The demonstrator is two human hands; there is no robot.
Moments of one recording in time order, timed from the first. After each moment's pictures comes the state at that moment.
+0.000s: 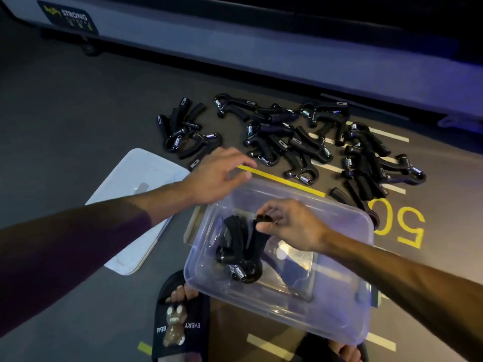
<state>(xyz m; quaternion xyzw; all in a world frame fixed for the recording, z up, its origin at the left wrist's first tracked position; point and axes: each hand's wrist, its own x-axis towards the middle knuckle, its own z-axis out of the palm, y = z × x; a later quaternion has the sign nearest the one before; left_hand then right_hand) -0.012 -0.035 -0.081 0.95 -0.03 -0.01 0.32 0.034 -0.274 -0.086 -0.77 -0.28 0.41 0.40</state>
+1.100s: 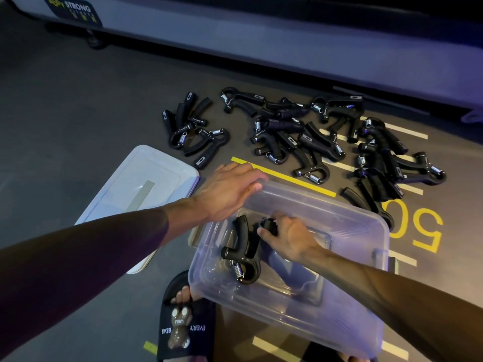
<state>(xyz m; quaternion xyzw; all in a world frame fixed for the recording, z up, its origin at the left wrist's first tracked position) -0.020 -0.057 -0.100 0.98 -0.01 -0.07 0.20 0.019 -0.262 -0.152 -0.89 -0.26 0.34 0.19</state>
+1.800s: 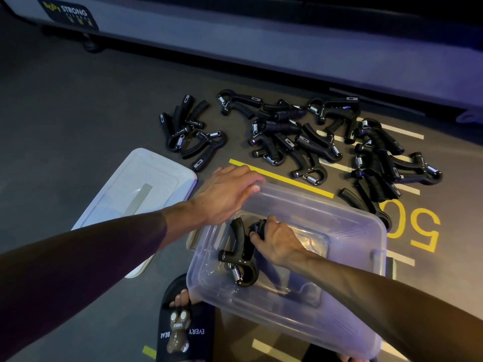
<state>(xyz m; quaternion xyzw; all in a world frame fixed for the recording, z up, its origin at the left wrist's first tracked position) -0.020 -0.059 -0.097 0.98 -0.01 -0.07 0.21 0.003 -0.245 -0.154 -0.89 -0.22 0.36 0.17</state>
